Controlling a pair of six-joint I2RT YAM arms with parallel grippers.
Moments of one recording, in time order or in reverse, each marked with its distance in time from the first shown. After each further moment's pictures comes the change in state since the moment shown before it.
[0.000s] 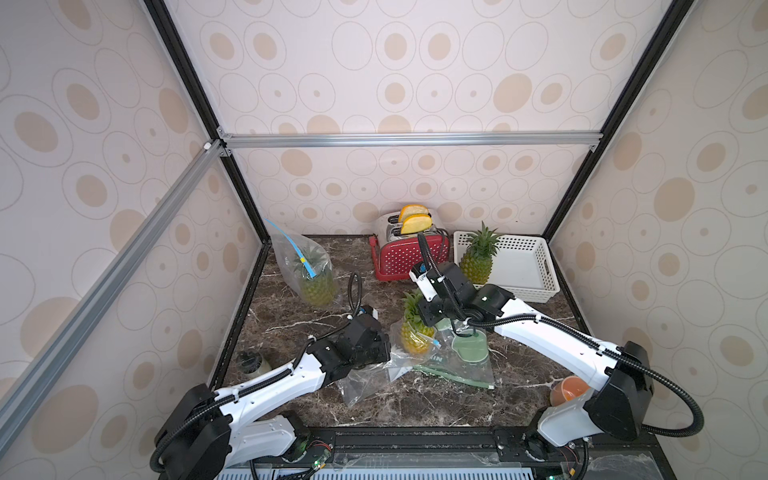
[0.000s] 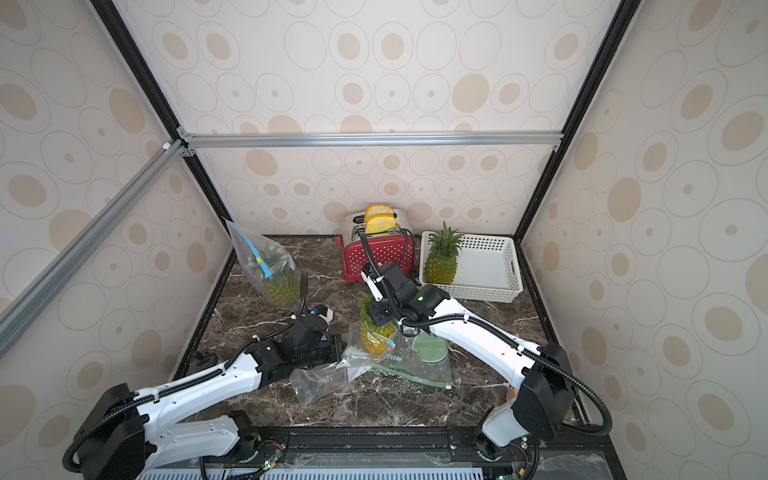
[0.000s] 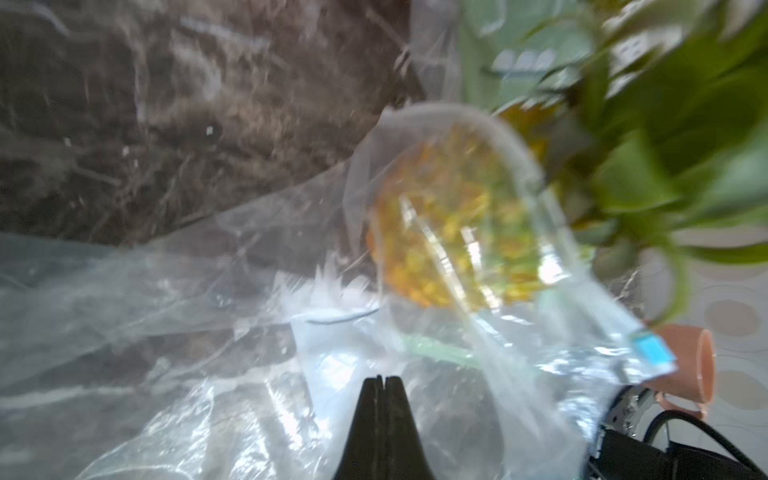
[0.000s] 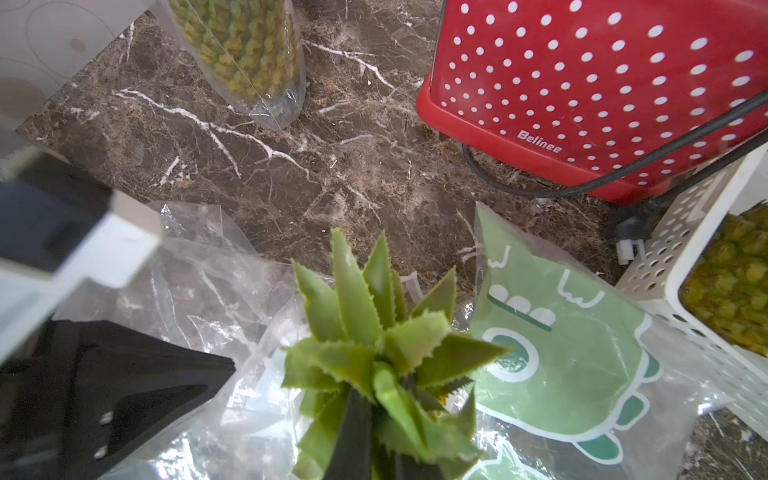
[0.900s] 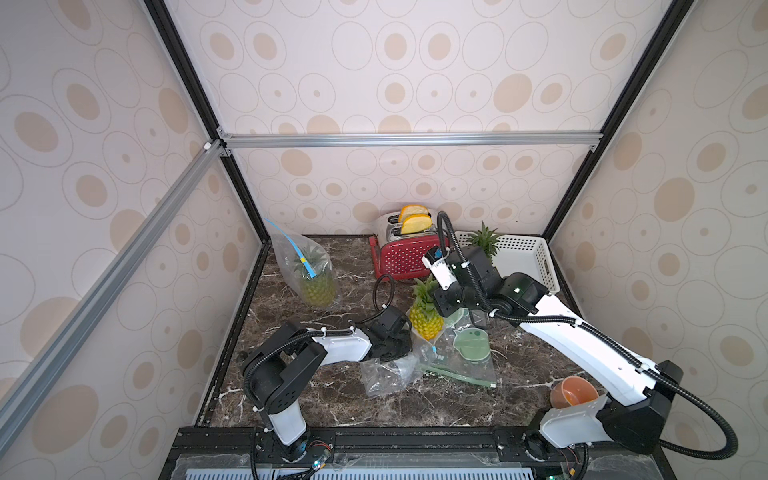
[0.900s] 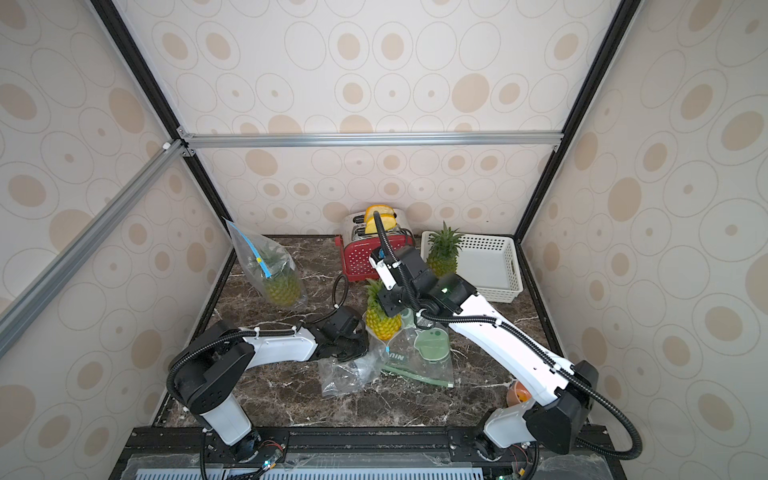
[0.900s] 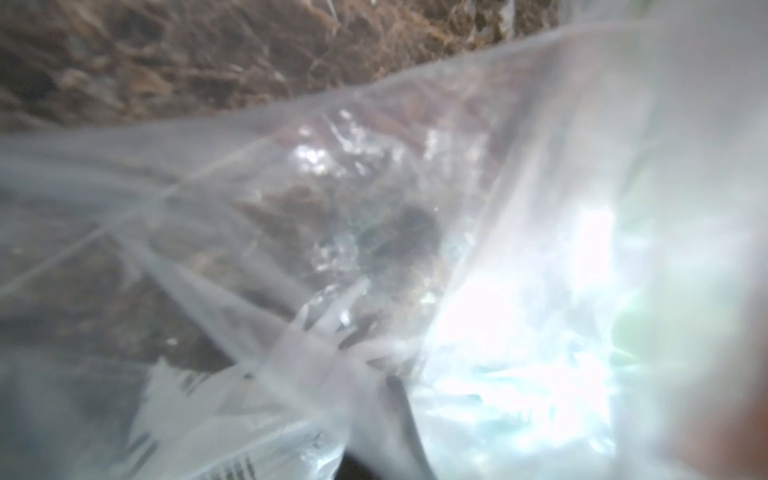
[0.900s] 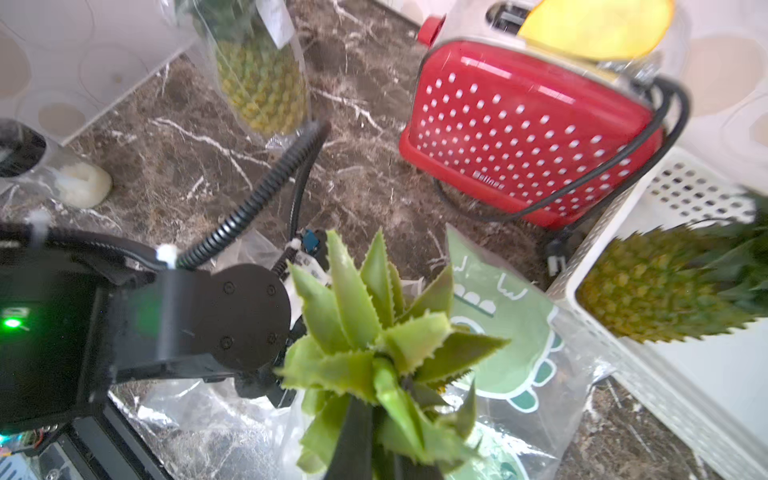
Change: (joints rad) left arm 0.019 0.536 0.190 0.192 0.126 -0.134; right arm -0.031 -0.089 0.218 -0.213 0.021 -0.085
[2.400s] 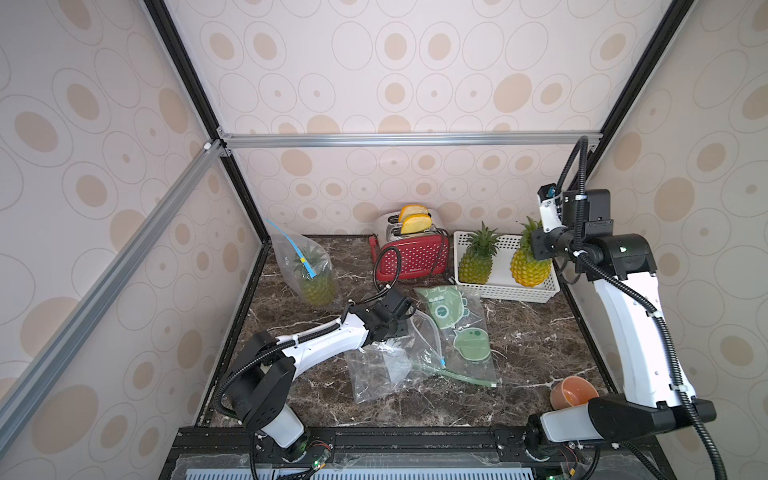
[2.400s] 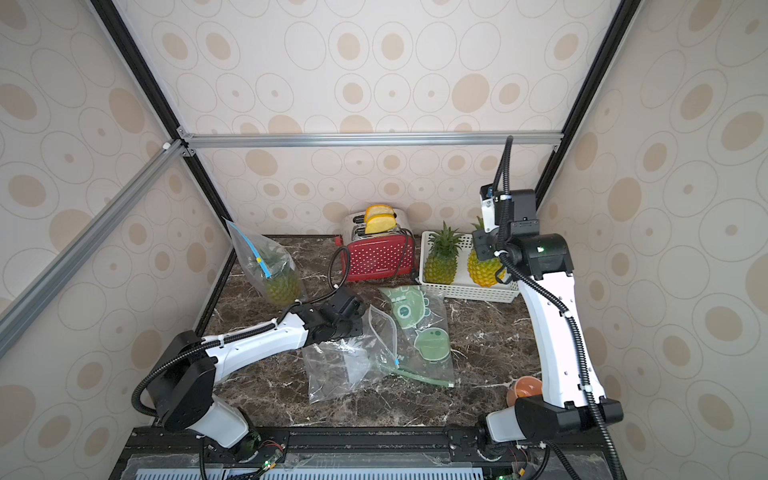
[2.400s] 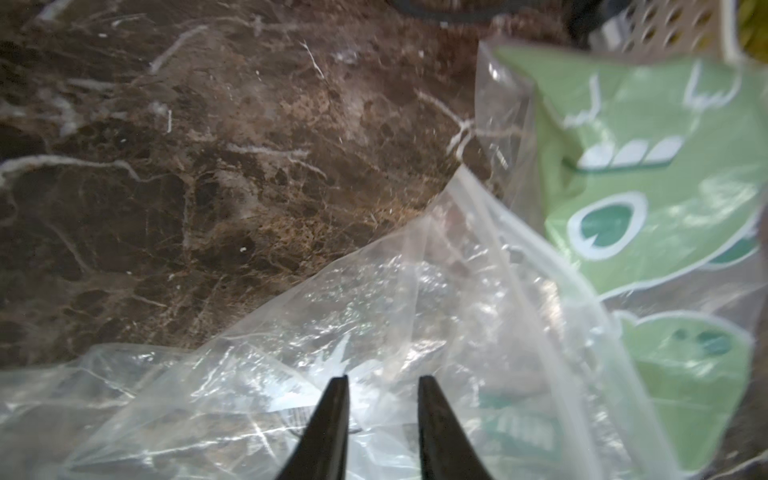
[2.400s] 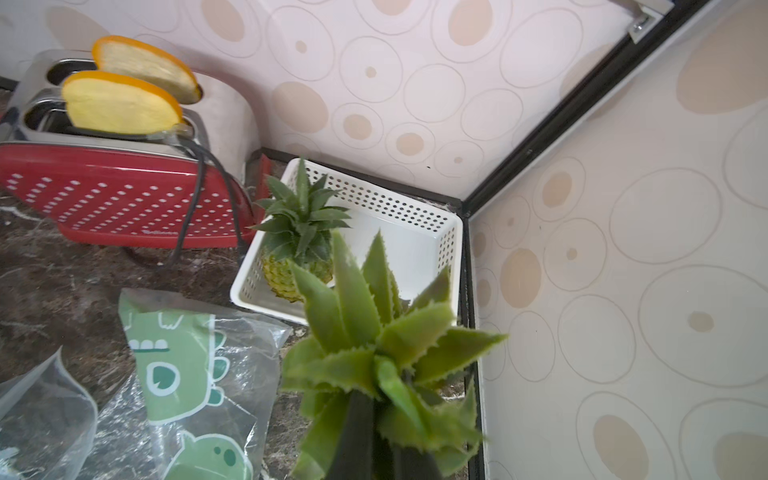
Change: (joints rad) left arm -0.023 -0.155 0.255 -0.397 -0.377 0.216; right arm -0.653 0.029 0.381 -0.247 0.130 -0.251
